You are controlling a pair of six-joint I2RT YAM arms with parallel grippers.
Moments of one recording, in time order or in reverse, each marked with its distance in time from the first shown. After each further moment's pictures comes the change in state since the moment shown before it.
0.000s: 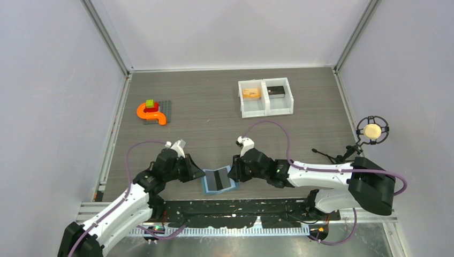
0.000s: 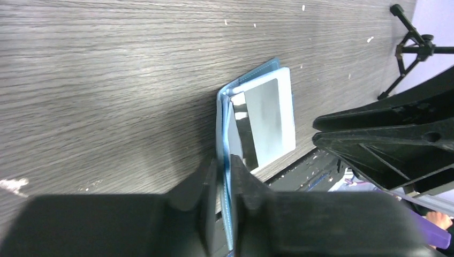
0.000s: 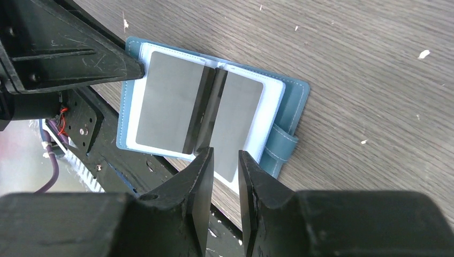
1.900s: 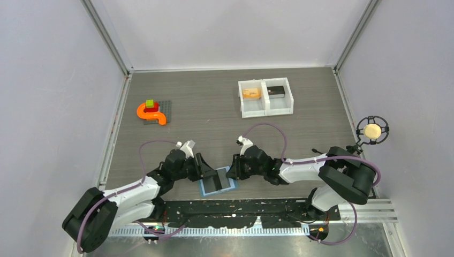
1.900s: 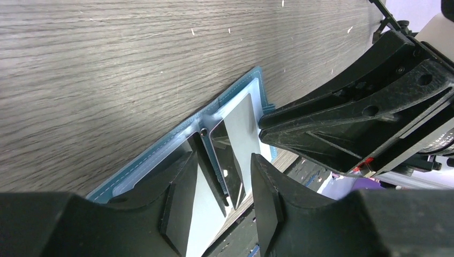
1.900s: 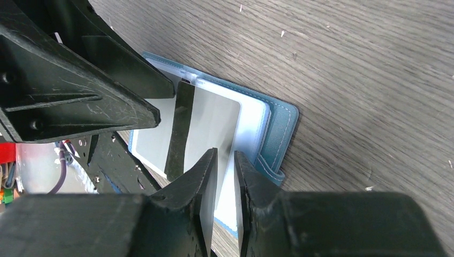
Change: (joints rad) left arm -0.064 0.324 -0.091 0.490 0.044 -0.063; right arm -0.112 0.199 -0.084 0.306 -0.182 0.030
